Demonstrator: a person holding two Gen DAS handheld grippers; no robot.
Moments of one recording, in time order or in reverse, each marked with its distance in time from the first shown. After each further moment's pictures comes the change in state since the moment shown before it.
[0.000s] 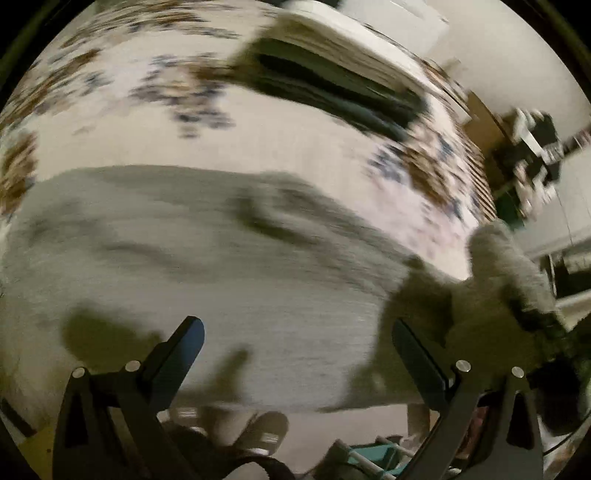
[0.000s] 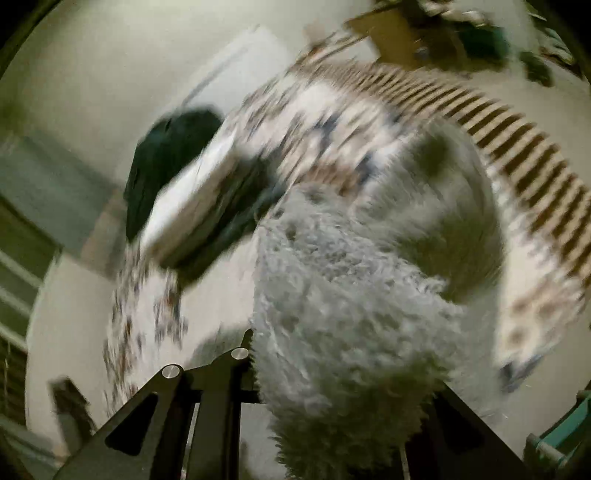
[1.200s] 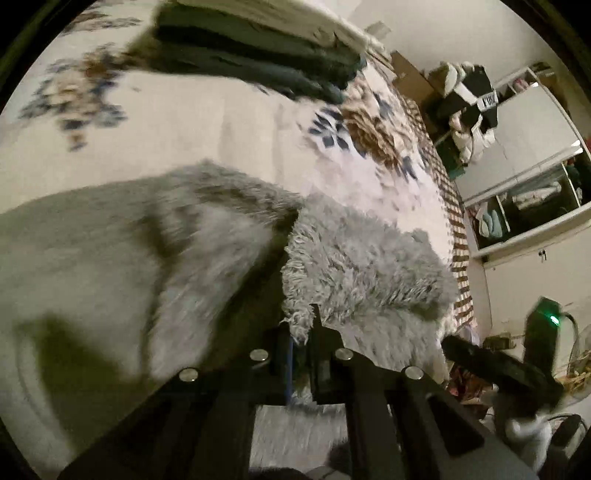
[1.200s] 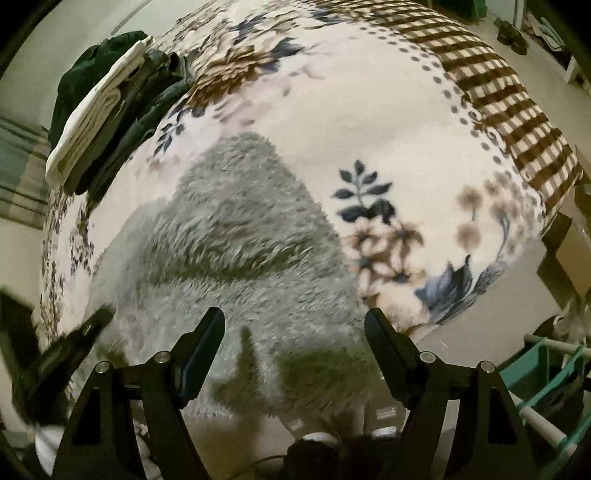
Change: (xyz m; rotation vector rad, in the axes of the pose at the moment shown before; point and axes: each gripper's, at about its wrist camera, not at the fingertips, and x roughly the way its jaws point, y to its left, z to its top) left arm 0.056 -0.011 0.012 0.238 0.086 -0.269; right arm 0.029 -0.087 -0.018 0.093 0.259 -0.285
